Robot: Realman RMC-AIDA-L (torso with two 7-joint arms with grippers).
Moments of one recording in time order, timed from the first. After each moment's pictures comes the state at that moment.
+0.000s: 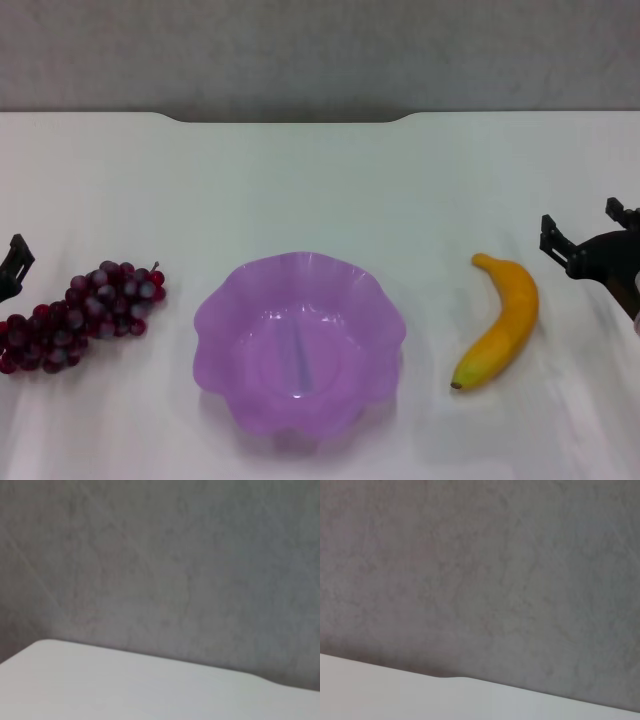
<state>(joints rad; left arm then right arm) -0.45 -2.05 1.92 0.14 -0.70 0.84 -0.29 0.53 2.02 0.51 0.23 -1.94 -0.87 -0.02</state>
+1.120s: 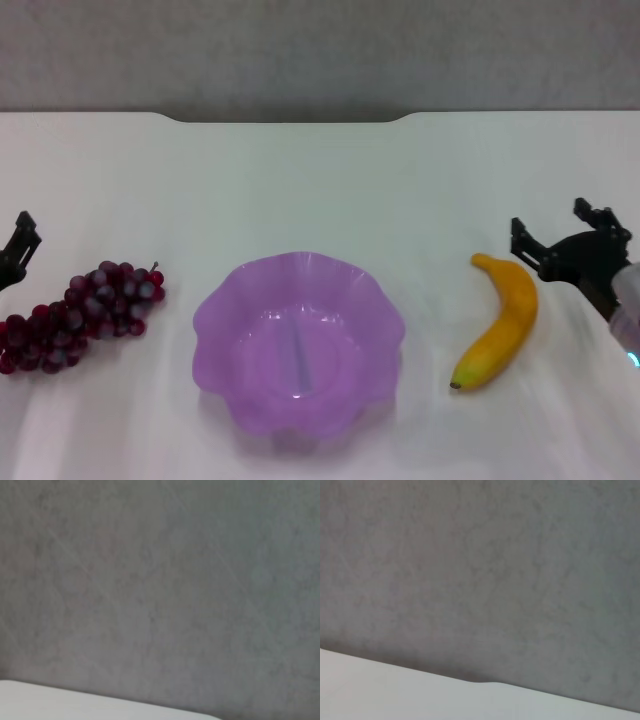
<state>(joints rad) -0.38 -2.03 1.97 0.21 -0.64 0.97 -0.35 0.52 2.01 0.50 0.29 -1.98 -0.86 -0.02</state>
